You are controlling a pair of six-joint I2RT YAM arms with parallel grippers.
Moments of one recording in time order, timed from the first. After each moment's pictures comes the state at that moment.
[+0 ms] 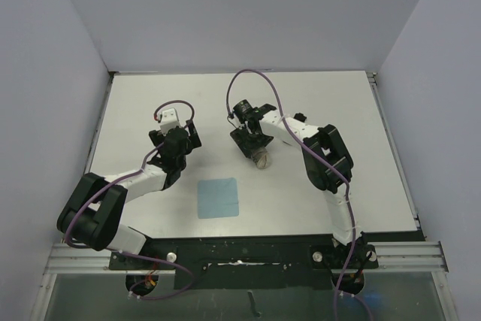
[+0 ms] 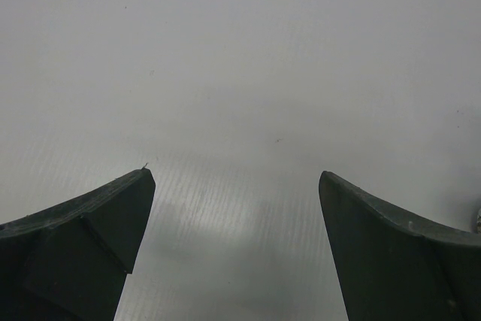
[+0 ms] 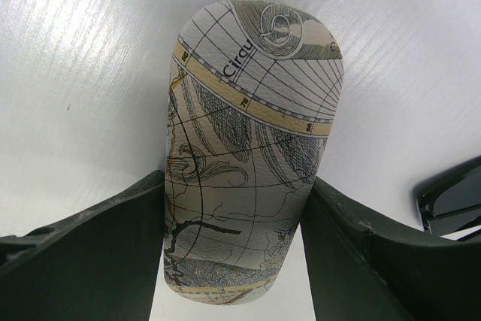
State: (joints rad) left arm -0.46 1.46 0.59 0.42 -0.59 -0.44; right arm 0.66 2.17 1.70 -0.80 0.13 -0.01
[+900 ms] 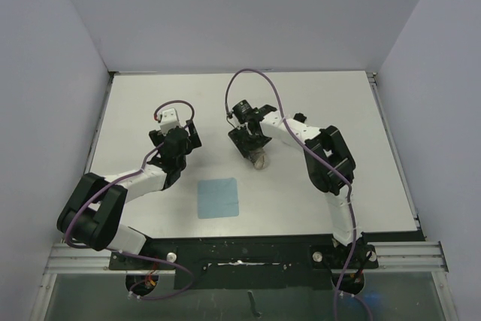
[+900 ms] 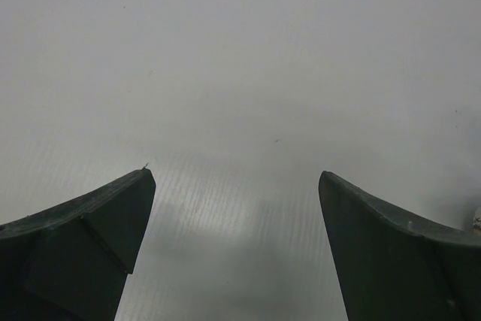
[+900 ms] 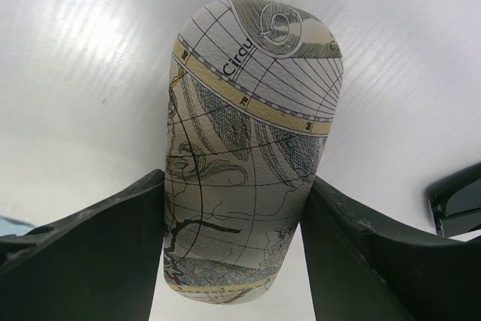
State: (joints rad) left arm -0.46 1.46 0.59 0.42 -0.59 -0.44; right arm 0.67 2.15 1.67 -0.77 0.11 0.00
